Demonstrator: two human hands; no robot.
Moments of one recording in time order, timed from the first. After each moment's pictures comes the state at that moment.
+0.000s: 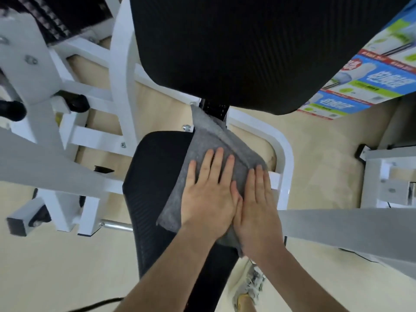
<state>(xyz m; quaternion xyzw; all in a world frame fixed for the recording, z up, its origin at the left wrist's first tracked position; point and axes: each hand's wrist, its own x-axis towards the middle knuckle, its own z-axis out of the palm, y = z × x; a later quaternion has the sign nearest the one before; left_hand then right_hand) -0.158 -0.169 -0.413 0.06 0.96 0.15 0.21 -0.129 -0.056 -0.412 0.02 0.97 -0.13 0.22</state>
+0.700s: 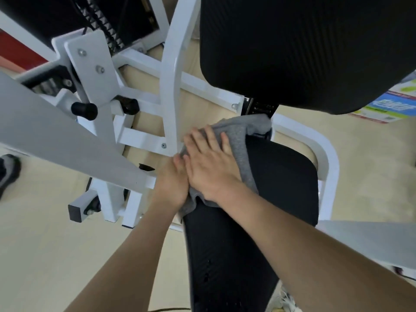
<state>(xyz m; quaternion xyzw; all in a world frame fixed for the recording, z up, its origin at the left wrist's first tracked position) -0.165 -0.309 -0.428 -0.30 0.85 0.40 0.17 -0.210 -0.215 -0.423 -0.24 0.93 -0.12 0.23</state>
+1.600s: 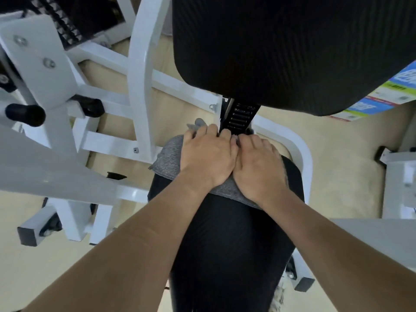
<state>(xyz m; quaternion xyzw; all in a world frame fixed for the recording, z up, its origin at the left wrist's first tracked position) -0.242 -0.232 -0.438 0.03 0.97 0.15 0.17 -0.229 -0.114 -0.436 -0.06 0.98 -0.09 0.17</state>
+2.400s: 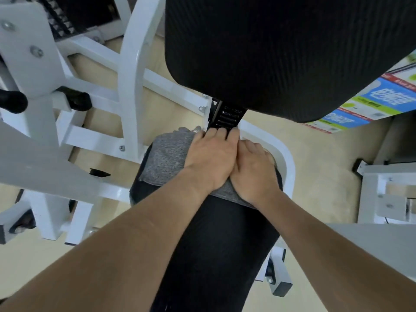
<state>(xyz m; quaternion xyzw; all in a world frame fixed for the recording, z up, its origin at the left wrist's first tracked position) -0.245 -0.206 -0.434 0.11 0.97 0.14 0.16 -0.230 -0.088 -0.437 -0.09 0.98 -0.11 0.17</state>
